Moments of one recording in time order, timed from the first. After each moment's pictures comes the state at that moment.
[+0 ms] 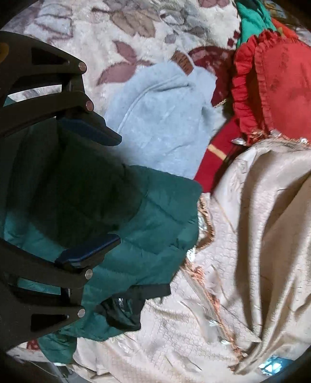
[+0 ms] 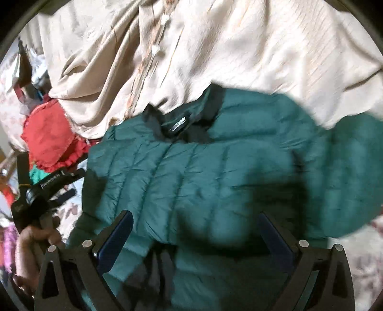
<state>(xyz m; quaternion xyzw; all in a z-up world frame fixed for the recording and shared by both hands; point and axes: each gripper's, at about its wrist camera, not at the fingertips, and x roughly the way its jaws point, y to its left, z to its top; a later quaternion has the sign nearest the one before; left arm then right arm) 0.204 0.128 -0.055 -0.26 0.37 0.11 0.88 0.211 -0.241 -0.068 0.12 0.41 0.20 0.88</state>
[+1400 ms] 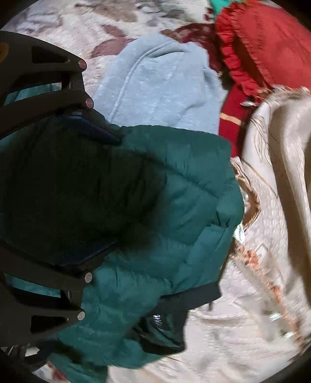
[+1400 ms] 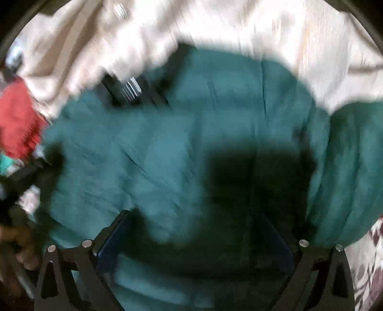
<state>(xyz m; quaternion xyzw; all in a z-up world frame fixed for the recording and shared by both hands) 0.235 0.062 -0.085 -0.15 0.43 0.11 0.89 0.258 -0.239 -0.103 0.04 0.48 0.11 0.87</state>
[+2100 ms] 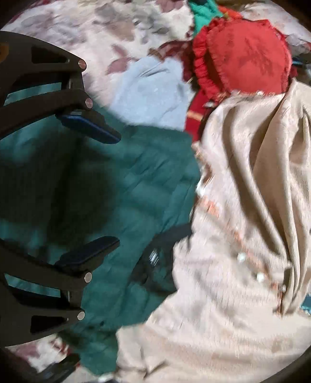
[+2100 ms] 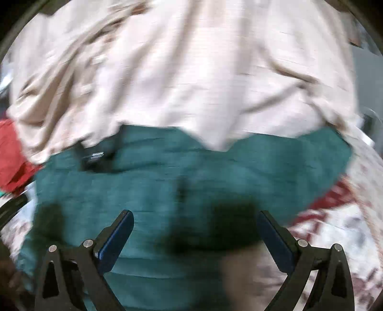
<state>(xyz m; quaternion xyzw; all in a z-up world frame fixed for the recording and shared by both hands) 0.147 0.020 -0.025 -0.16 0.34 0.05 0.93 0.174 -0.380 -0.019 0.05 0.34 -0.05 0.94</state>
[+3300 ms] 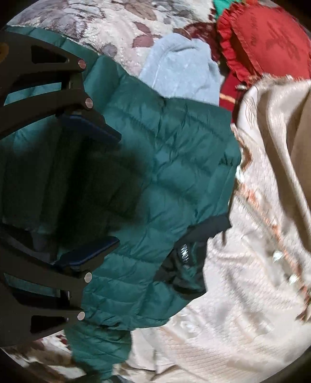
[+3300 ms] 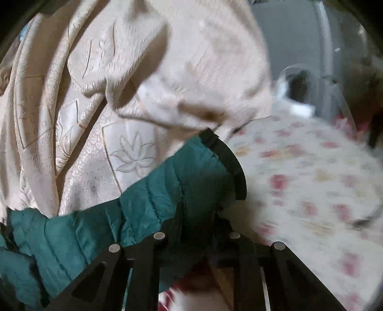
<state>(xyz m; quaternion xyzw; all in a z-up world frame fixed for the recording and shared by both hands) 0.179 0.005 -0.057 -0.19 0.40 0.06 0.89 0.185 -0.636 -0.006 0.13 0.30 -0.19 0.93</state>
